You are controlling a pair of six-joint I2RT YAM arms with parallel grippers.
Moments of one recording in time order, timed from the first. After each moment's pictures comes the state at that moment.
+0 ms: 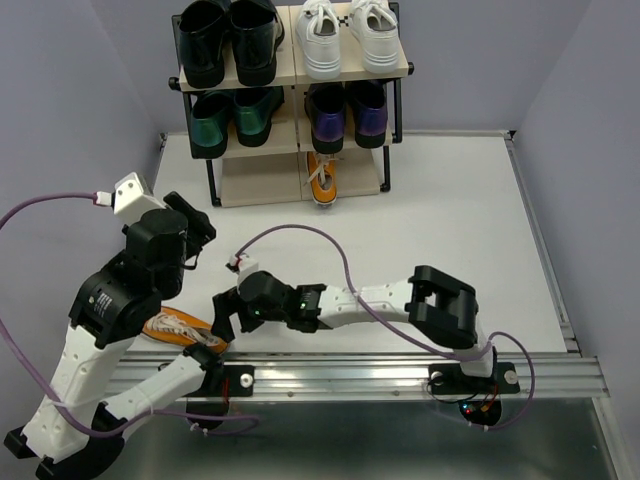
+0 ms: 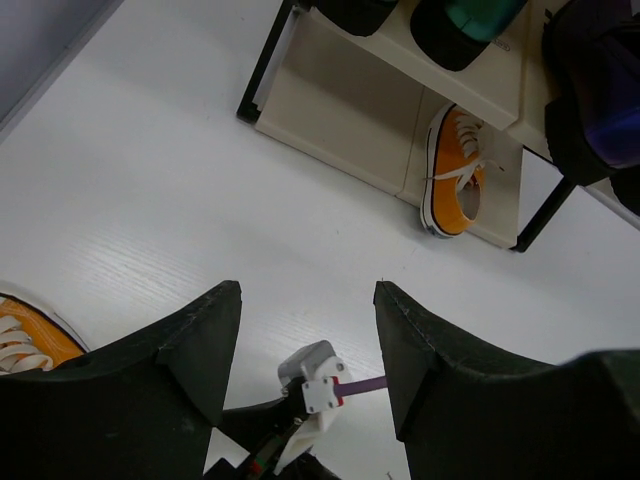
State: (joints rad) left arm -0.60 0.81 1.36 -1.07 -0.71 -0.81; right arm 1.32 1.99 1.39 0.10 0.07 0.71
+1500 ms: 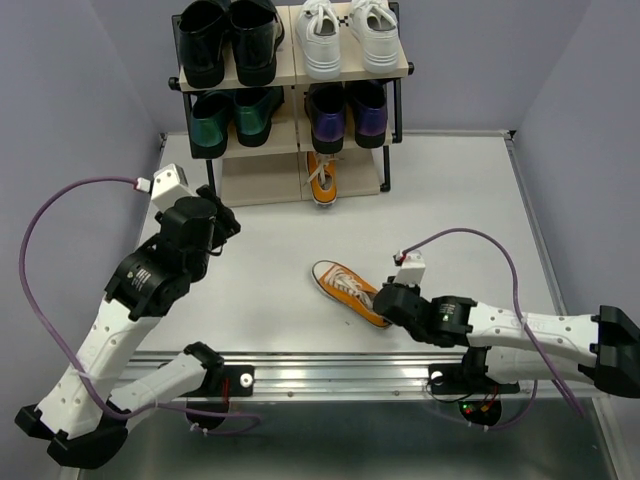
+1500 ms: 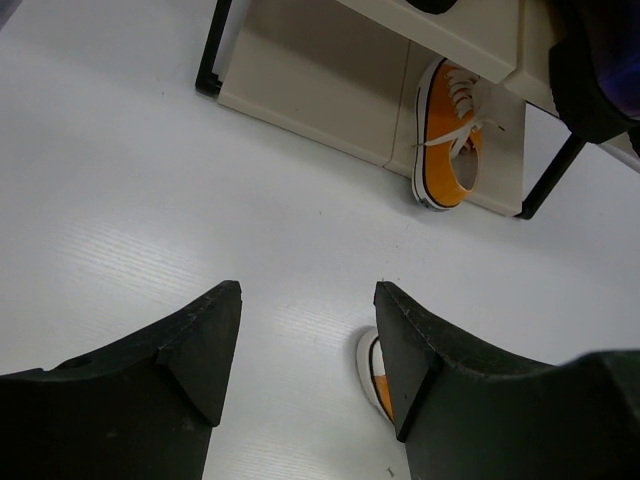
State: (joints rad) left arm -0.60 0.85 1.25 -0.93 -0.63 -0.77; right arm 1.21 1.06 0.62 -0.45 0.68 0.92
